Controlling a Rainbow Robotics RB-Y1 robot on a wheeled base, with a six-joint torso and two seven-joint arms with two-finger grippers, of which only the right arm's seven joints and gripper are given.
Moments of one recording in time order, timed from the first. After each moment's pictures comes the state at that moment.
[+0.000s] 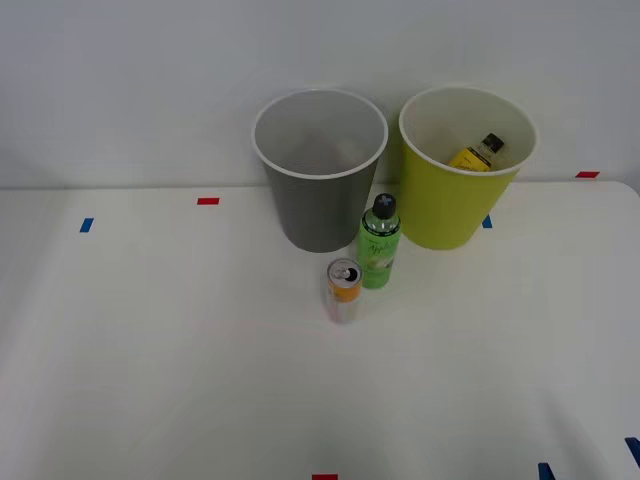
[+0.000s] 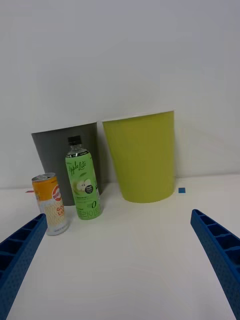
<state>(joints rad) 0.92 -0.28 0.06 -1.68 0.15 -1.18 1.10</state>
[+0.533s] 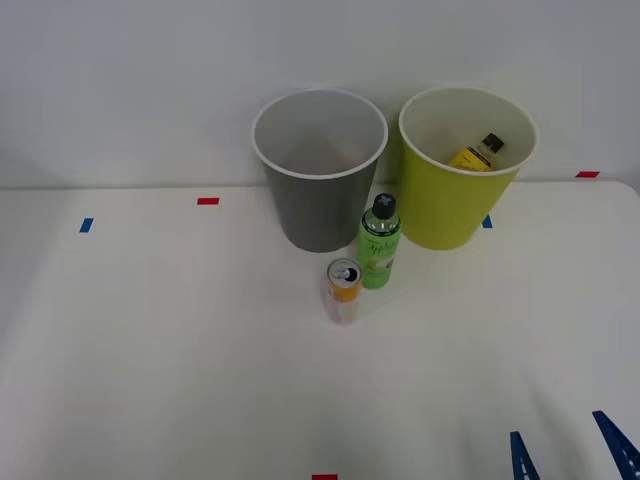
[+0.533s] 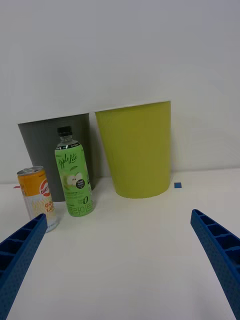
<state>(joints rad) 0.84 -0.30 0.13 -1.68 0.10 -1.07 1.18</state>
